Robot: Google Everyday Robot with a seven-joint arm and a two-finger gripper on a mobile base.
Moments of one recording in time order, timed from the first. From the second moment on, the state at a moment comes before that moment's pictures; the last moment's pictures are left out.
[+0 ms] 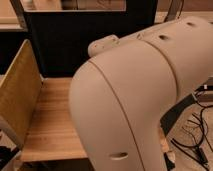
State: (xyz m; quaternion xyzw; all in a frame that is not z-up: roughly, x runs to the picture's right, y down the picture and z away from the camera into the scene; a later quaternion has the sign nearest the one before) arm -0.013 -0.018 0.773 -0.24 0.10 0.41 0.88
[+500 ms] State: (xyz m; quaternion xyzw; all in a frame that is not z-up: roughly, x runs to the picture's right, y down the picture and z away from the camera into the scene) arm -0.064 0.041 0.797 -0.34 0.10 0.37 0.86
